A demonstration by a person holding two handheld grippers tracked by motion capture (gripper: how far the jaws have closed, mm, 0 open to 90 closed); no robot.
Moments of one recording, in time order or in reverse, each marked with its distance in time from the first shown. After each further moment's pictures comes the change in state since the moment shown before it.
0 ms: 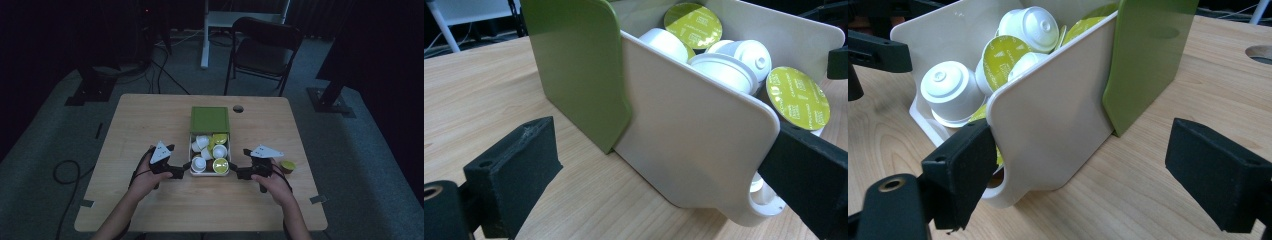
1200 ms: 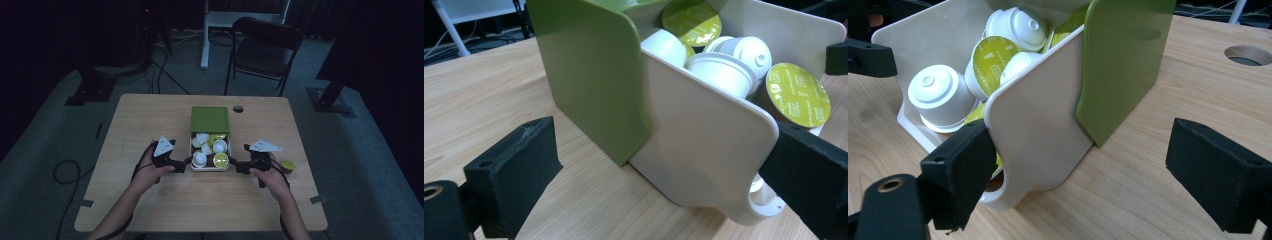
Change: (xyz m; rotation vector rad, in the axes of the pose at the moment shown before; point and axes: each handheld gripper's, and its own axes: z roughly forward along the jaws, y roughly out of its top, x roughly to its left) left arm 0.009 0.012 0.012 0.025 0.020 0.011; right arm -0.009 0.009 0.011 0.009 -0.049 0.023
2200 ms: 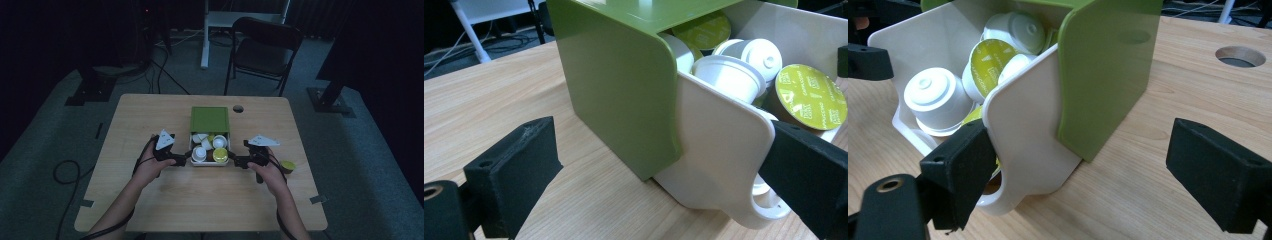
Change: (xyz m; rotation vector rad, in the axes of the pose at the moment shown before) left arm 0.010 0.013 0.009 0.016 0.042 0.006; right arm -0.008 0.009 0.012 -0.002 -0.026 0.040
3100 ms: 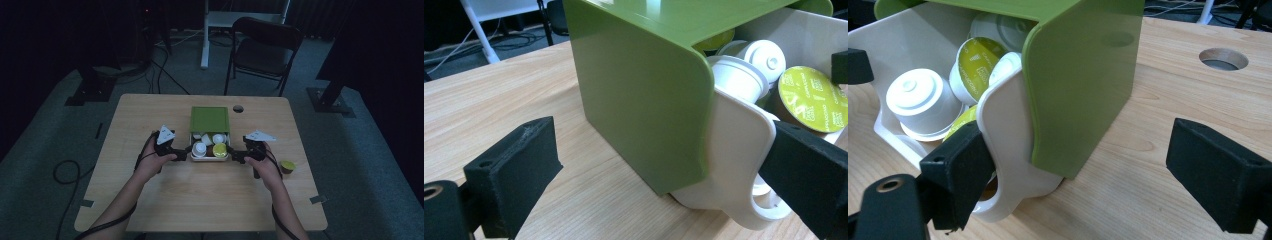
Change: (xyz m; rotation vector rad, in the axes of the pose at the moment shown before) left arm 0.010 0.006 0.011 0.001 0.028 -0.018; right arm -0.005 0.008 0.016 0.009 -0.054 0.022
